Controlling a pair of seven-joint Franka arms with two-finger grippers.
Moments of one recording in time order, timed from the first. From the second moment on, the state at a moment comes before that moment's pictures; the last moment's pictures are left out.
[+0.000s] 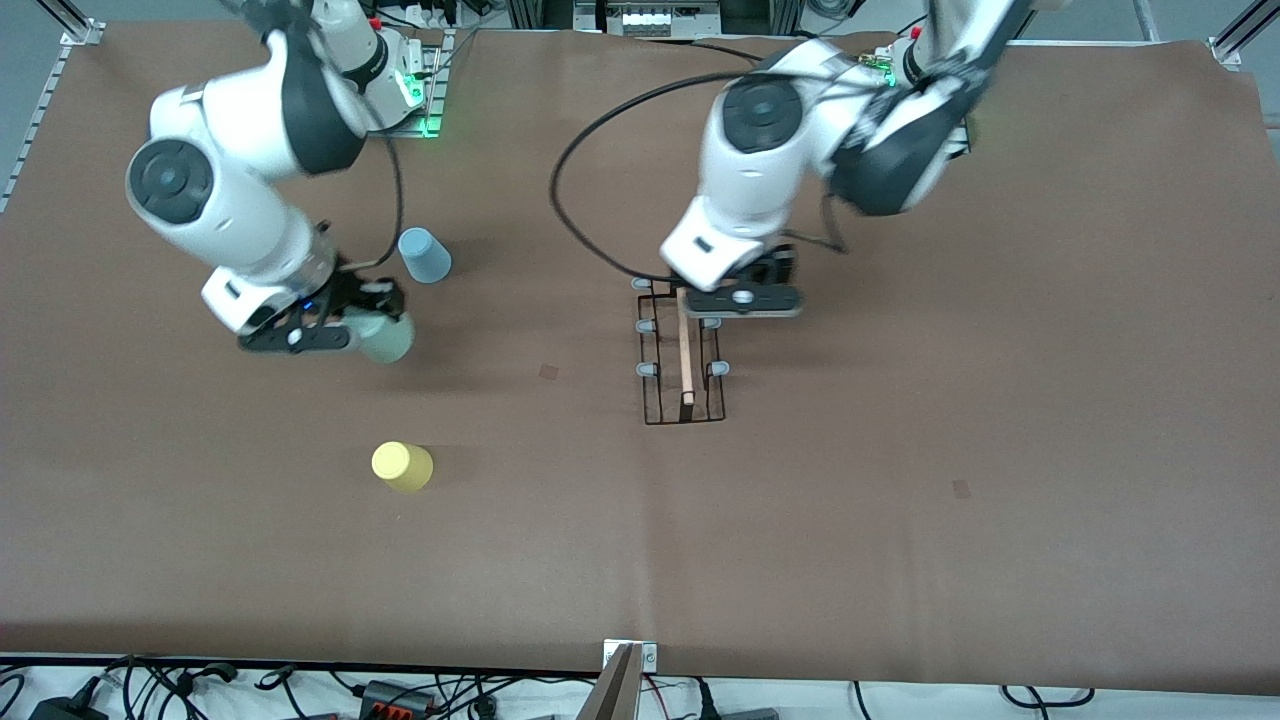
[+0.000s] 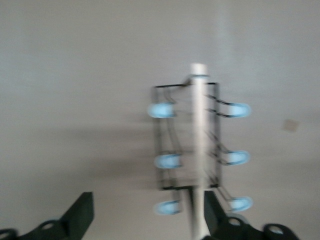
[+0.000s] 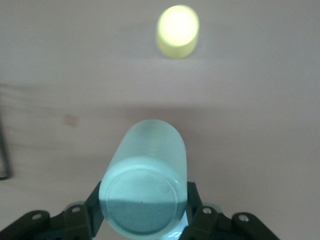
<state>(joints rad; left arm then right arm) -0.36 0.35 -0.30 -1.51 0.11 1.79 -0.69 0.29 0.13 0.06 -1.87 0.06 1.95 0.35</state>
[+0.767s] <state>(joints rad) 0.10 0.29 -0.29 -1.41 0.12 1.59 0.01 0.64 0.29 0.22 -1.82 -0.05 2.27 1.14</state>
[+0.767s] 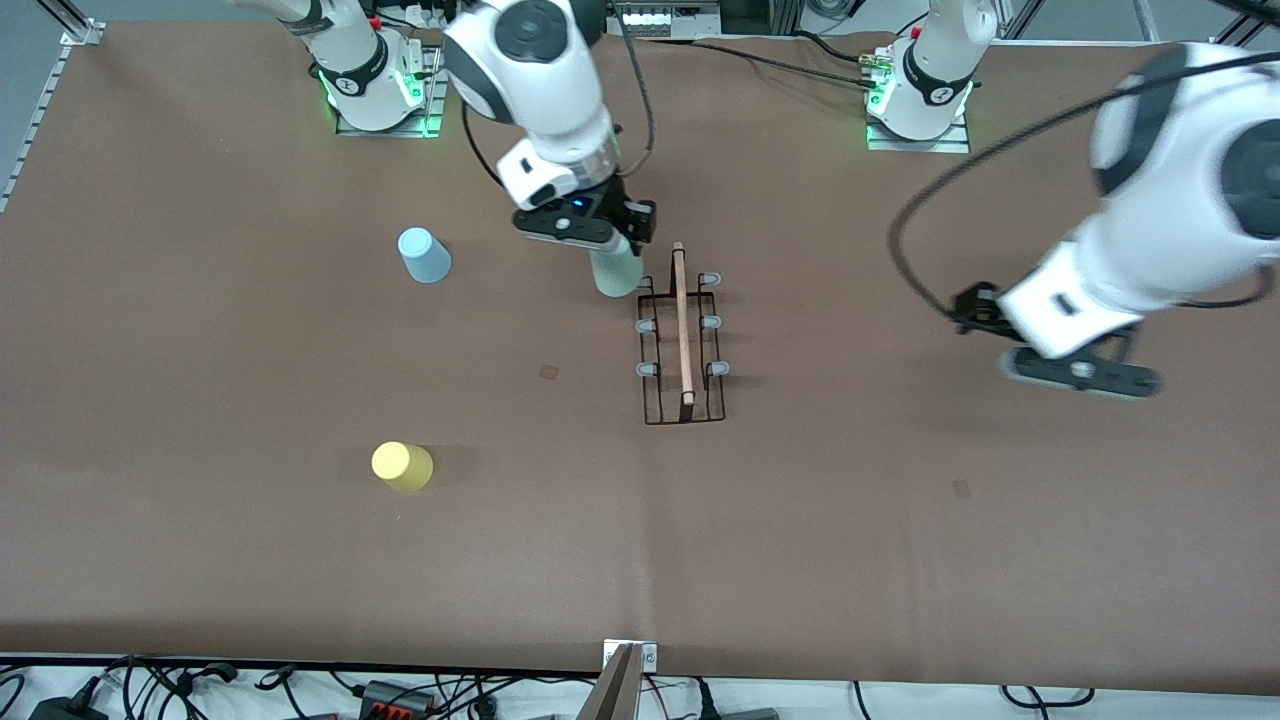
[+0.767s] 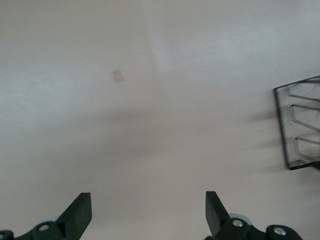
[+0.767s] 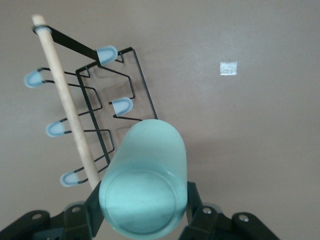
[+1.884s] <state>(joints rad) -0.09 0.06 0.09 -1.60 0.02 1.60 0.01 0.67 0.44 0.22 -1.76 -0.08 2.31 1.16</state>
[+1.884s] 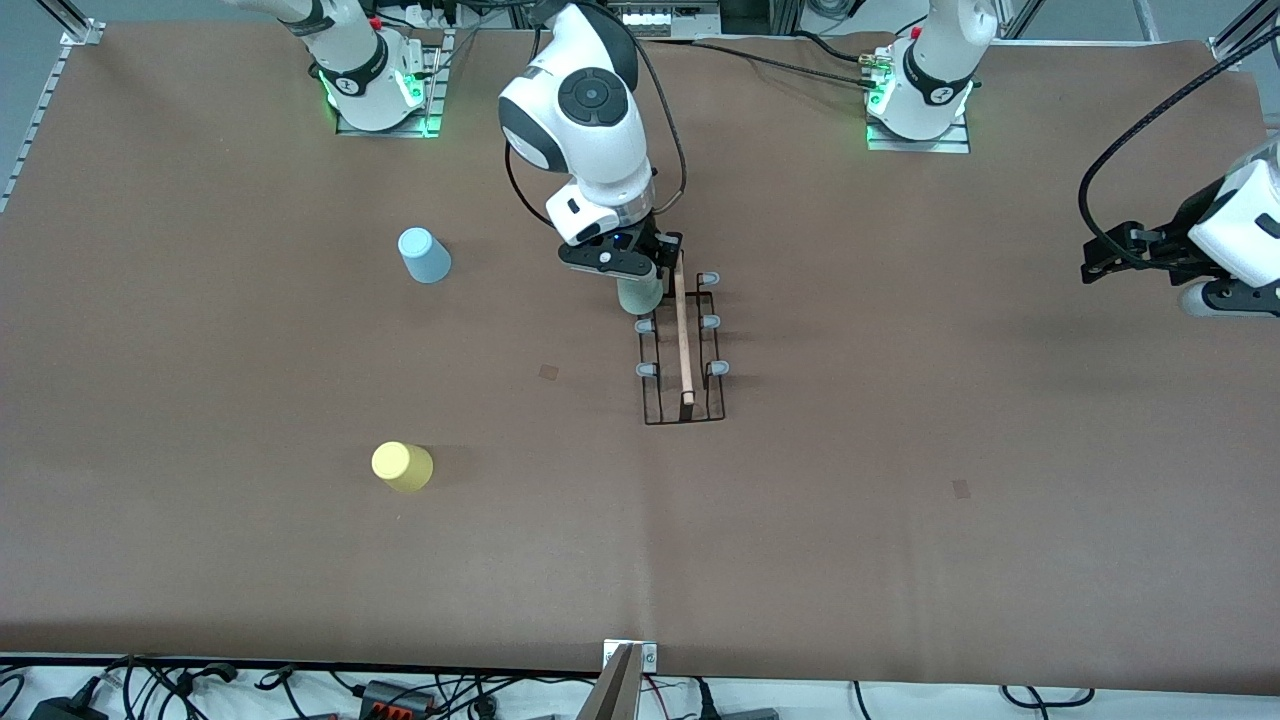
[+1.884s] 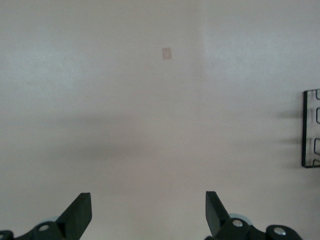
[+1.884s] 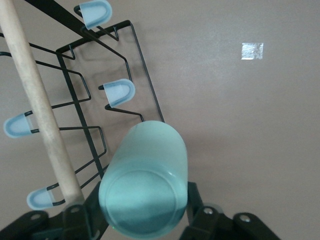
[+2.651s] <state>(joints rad) -0.06 0.05 0.08 -1.60 0.02 1.64 -0.01 0.48 0.32 0.17 -1.69 -0.10 2.10 0.82</state>
